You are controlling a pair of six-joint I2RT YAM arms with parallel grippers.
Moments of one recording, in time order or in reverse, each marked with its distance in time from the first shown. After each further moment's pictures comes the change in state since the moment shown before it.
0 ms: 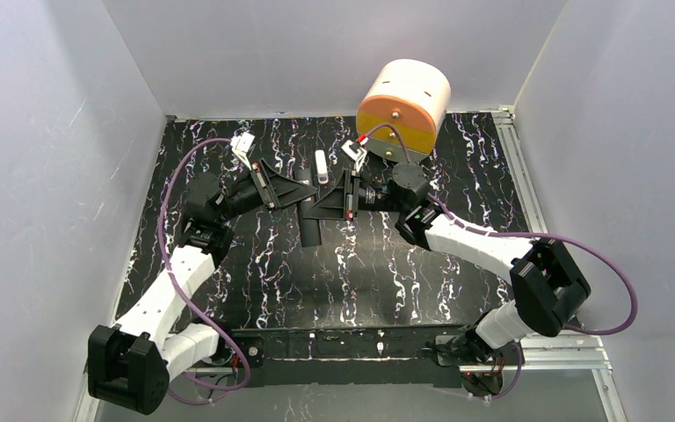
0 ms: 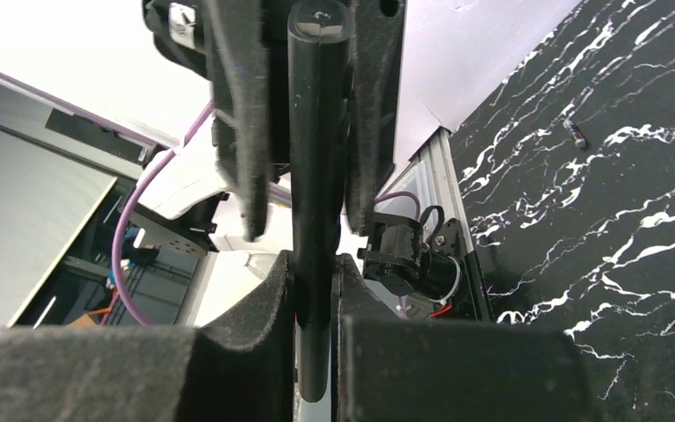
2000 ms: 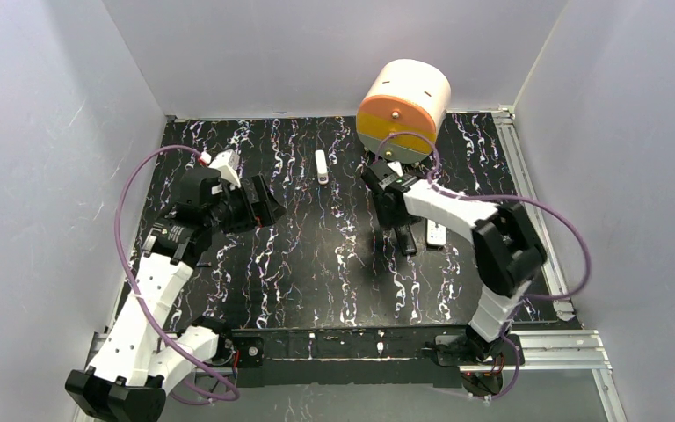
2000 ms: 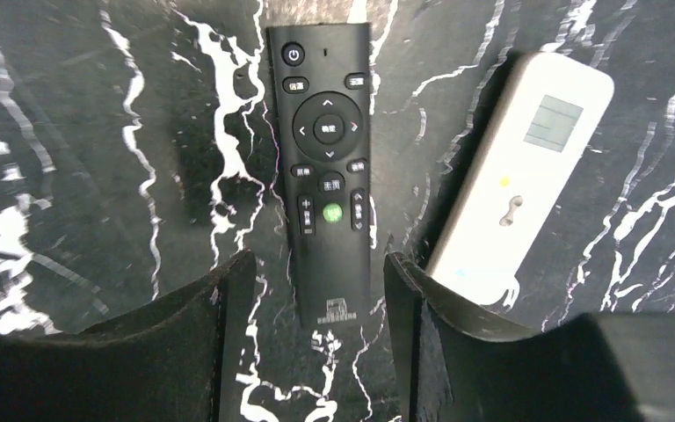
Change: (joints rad) left arm -0.002 -0.113 0.319 -1.234 -0.646 0.700; right arm -0.097 0.349 0.340 -1.477 1.206 -0.769
